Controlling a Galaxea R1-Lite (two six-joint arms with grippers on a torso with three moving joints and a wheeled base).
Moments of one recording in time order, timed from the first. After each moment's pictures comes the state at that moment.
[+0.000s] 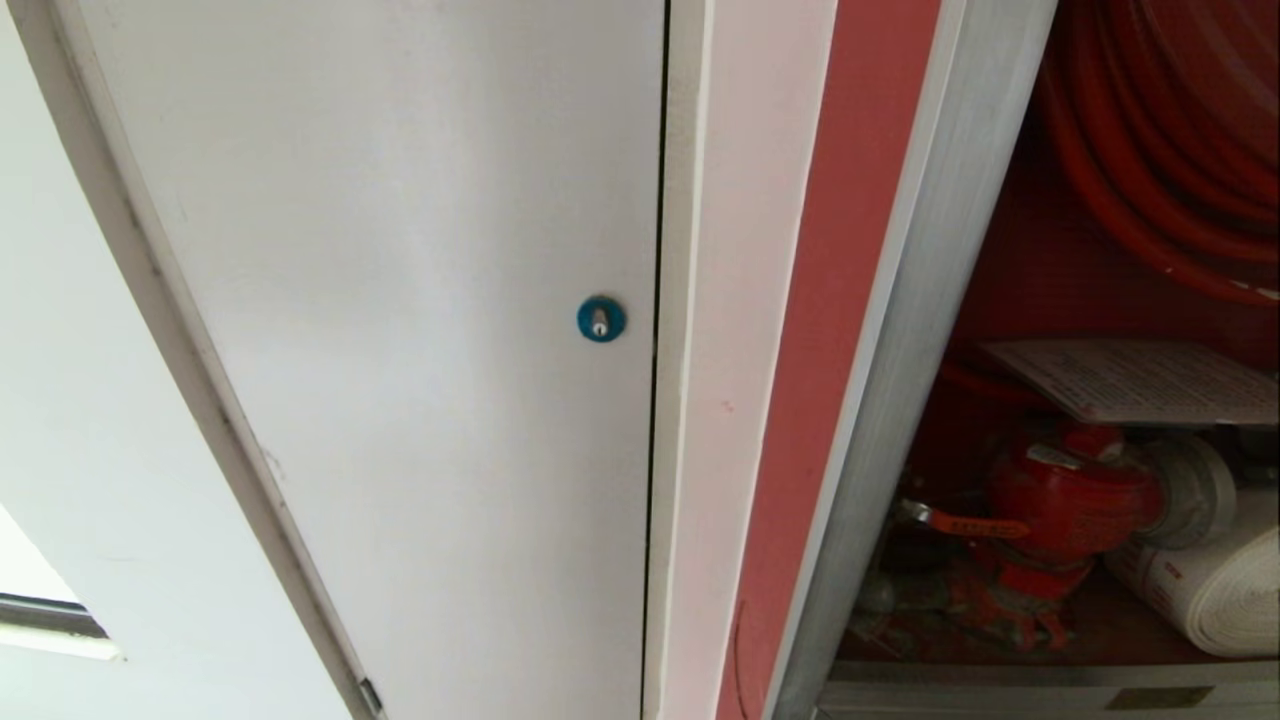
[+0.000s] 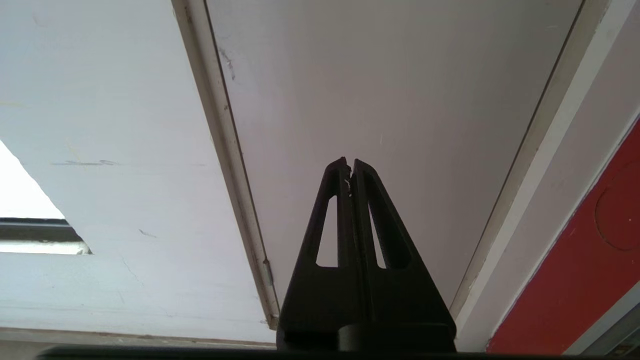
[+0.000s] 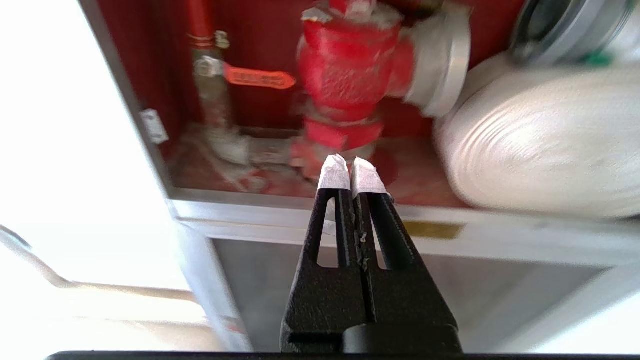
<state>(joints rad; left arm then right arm) 0.00 0.00 0.00 -0.02 -0.01 0.02 0.00 0.25 -0.50 0.35 -0.01 -0.01</state>
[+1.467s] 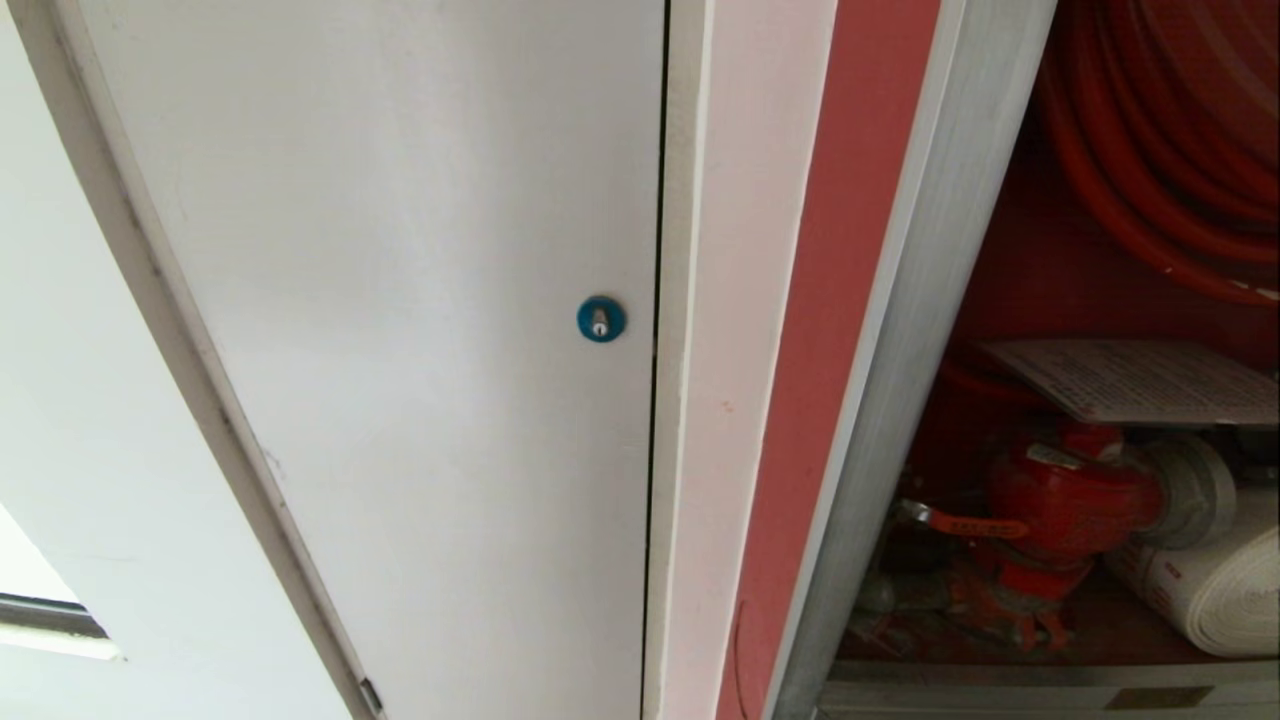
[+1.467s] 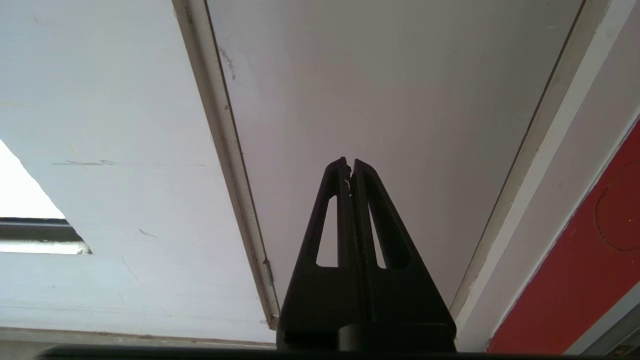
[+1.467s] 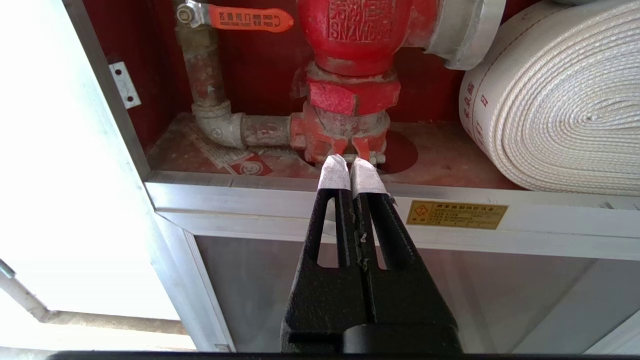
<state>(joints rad) 0.00 0.00 0.00 -0.02 -0.01 0.02 0.00 0.00 0.00 0.00 -0.01 0.00</state>
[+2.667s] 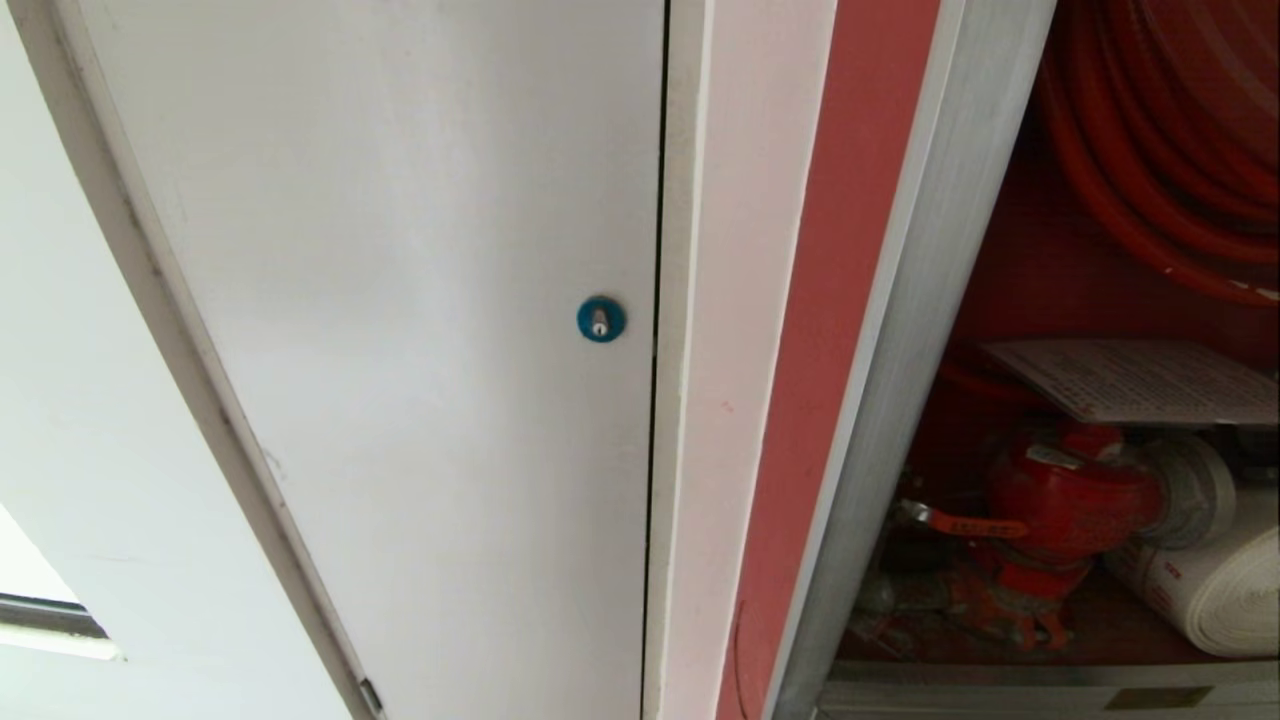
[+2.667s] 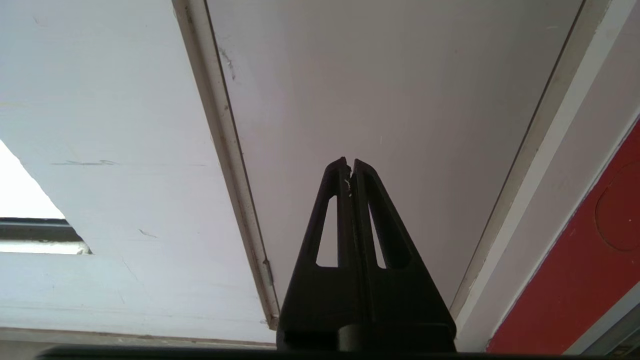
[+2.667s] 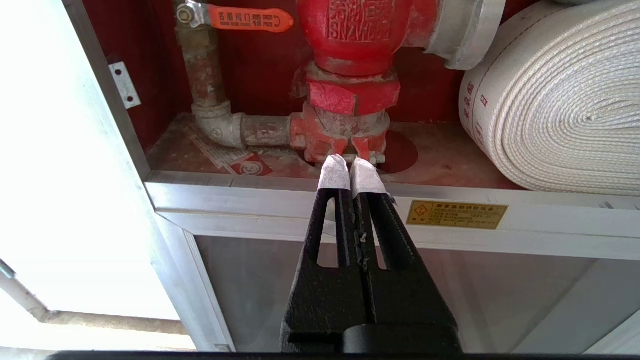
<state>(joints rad) 0.00 0.00 0.00 -0.02 -0.01 0.02 0.00 0.00 0.00 0.00 -0.01 0.00</state>
